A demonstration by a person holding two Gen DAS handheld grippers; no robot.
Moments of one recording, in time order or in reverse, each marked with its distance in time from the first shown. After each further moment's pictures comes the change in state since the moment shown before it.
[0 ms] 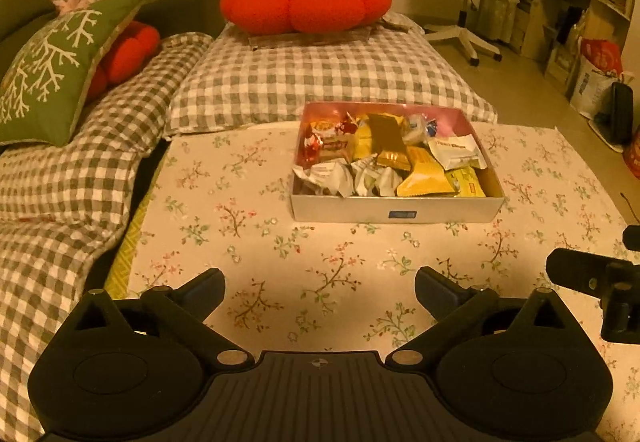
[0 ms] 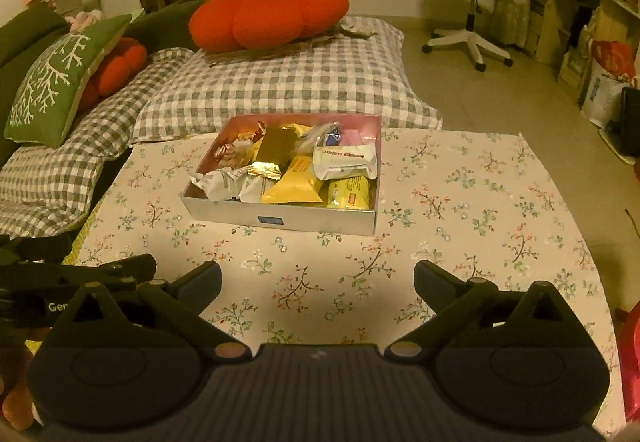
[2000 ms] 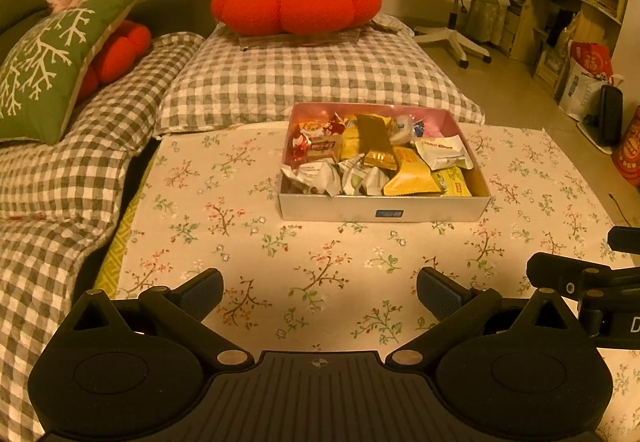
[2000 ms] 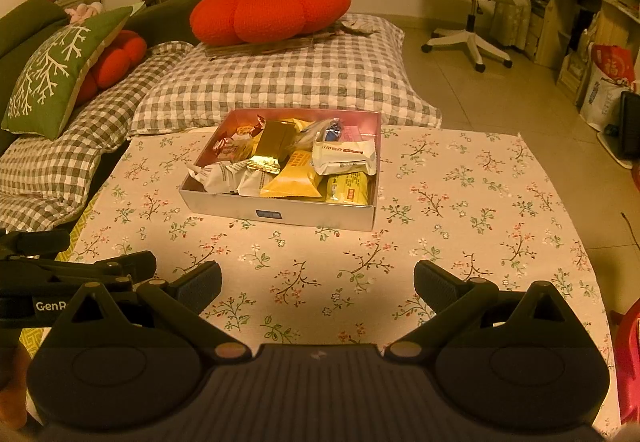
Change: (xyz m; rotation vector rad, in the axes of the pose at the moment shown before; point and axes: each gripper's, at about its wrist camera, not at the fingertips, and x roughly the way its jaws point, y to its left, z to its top) left arm -0.005 -0.001 -0.001 0.004 -0.004 -0.035; right arm -0.003 0.004 0.000 -0.022 0.007 -0.010
